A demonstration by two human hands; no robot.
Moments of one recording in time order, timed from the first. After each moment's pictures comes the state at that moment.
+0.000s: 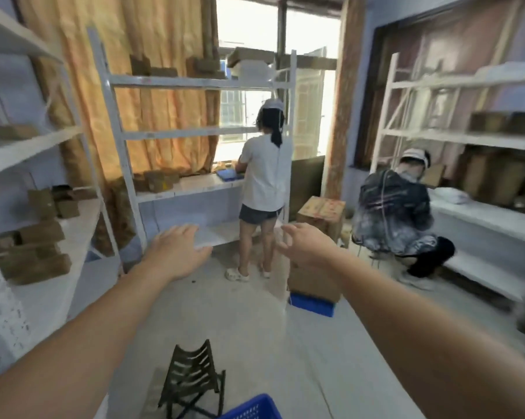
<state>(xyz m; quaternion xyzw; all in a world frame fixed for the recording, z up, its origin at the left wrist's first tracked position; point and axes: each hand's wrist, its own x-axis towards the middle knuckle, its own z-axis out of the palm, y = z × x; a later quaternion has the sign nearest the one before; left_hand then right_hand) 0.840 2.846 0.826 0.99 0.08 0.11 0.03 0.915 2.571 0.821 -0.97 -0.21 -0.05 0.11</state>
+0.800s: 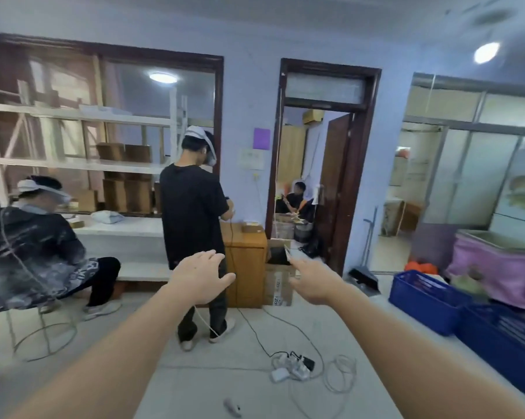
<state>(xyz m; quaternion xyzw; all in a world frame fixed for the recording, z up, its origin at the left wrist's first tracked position) 0.628 2.059 0.845 0.84 -0.52 0.05 0.11 0.413 1.901 0.843 -0.91 0.39 -0.07 0.07</state>
